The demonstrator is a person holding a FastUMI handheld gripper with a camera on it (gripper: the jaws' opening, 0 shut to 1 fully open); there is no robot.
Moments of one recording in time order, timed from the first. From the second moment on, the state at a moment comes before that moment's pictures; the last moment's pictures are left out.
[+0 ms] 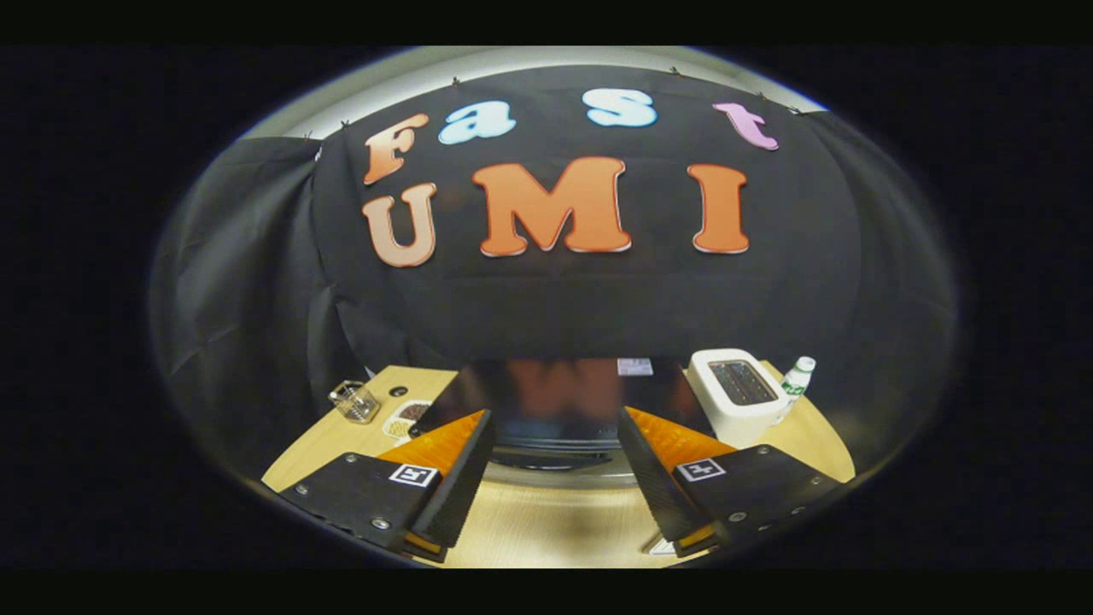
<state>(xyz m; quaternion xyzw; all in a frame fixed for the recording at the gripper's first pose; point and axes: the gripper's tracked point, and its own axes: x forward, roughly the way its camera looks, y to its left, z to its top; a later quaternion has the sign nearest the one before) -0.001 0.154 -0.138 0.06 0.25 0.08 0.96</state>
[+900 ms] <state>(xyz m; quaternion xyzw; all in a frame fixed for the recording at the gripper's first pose) -0.014 0.107 0.043 0.08 0.03 0.10 0.99</state>
